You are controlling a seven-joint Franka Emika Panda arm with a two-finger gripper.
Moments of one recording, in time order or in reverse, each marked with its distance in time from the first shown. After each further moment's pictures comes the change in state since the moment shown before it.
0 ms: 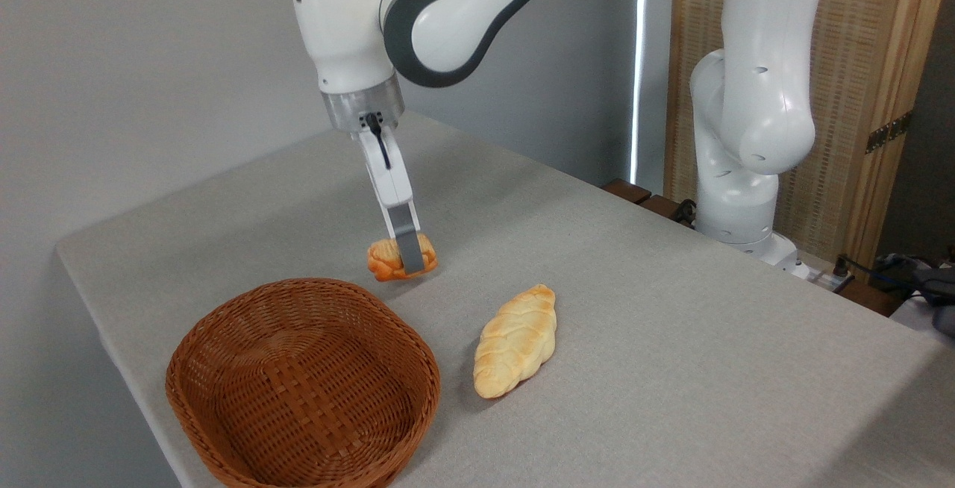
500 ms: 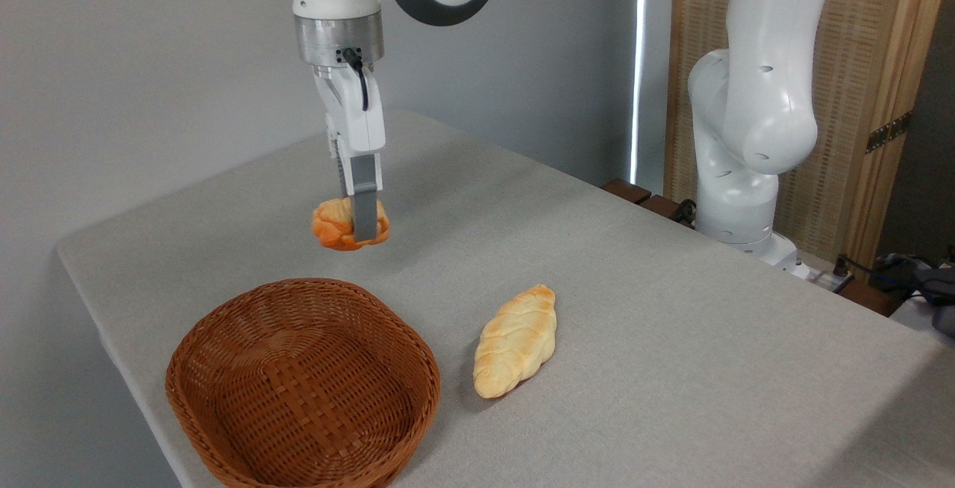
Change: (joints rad) arm 0.040 -0.038 0.025 0.133 -0.006 0.019 -0.004
